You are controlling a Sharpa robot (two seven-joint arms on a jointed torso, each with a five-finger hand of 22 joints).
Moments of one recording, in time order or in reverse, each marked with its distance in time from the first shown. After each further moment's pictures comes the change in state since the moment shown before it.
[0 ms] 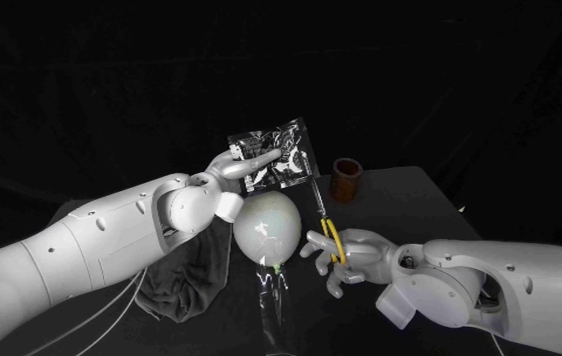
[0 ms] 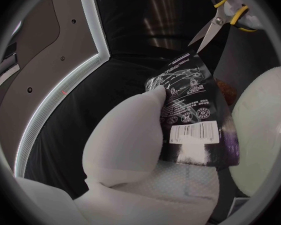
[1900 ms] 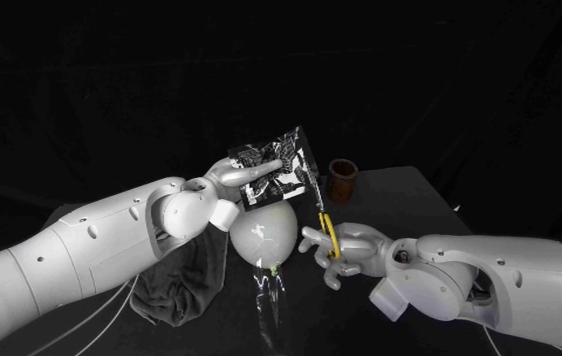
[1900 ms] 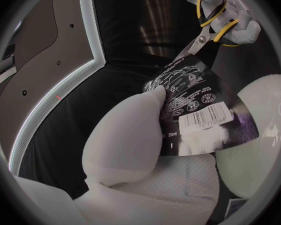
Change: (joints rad) left arm 0.001 -0.011 0.001 0.024 -0.048 0.045 -0.064; left_hand -0.010 0.000 0.011 -0.011 0.000 0.000 0.003 0.004 0.001 0.006 0.001 0.000 0.000 0.008 -0.001 0.000 0.004 -0.003 0.000 0.000 0.009 0.003; right arm 0.012 0.010 0.003 -0.015 -0.012 -0.029 0.021; right_hand 0.058 0.079 -0.037 -0.008 0.000 0.024 0.046 0.115 -0.011 0.000 0.000 0.227 0.149 0.016 -0.016 0.039 0.060 0.000 0.042 -0.013 0.067 0.049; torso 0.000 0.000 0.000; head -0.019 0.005
